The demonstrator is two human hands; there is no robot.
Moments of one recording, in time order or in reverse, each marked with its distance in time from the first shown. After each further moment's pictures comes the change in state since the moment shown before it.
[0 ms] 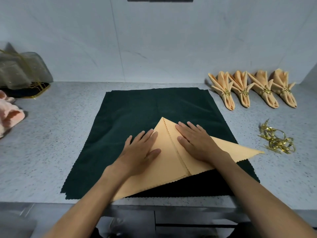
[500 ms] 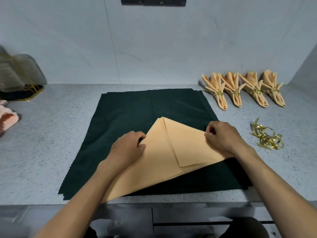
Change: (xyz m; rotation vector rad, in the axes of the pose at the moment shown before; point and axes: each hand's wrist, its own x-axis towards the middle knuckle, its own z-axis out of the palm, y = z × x) left_hand -0.008 0.001 -0.031 -0.291 0.177 -0.176; right_hand -0.051 0.035 -0.063 0.151 0.189 0.380
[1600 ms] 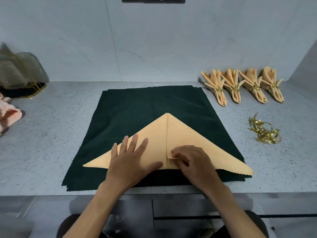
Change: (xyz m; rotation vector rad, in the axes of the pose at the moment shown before) left_hand -0.057 -0.003 0.033 0.395 -0.058 0.006; right_hand -0.091 -0.049 0.077 0.265 0.172 -0.429
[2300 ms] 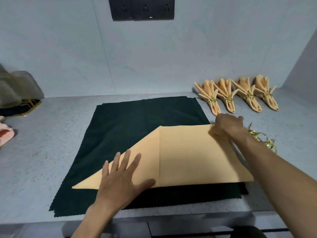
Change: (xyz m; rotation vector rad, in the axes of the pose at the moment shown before) left_hand 0.000 0.002 -0.004 0.020 -0.035 -0.024; right_hand 0.142 0.125 -0.103 -0.597 -0.308 0.666
